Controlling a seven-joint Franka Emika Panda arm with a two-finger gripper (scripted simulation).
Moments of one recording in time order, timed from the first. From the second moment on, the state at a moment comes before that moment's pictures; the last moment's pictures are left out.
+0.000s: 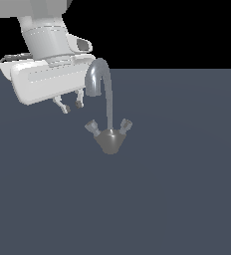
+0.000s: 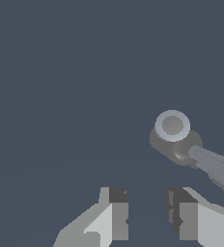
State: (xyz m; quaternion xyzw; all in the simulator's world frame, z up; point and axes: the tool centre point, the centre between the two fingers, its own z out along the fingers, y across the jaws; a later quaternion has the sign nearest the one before) arm -0.078 0.112 0.200 0.92 0.37 -0.04 0.09
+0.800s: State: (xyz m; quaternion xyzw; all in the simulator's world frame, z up) arm -0.053 0.090 0.124 0.91 0.39 -0.04 0.11
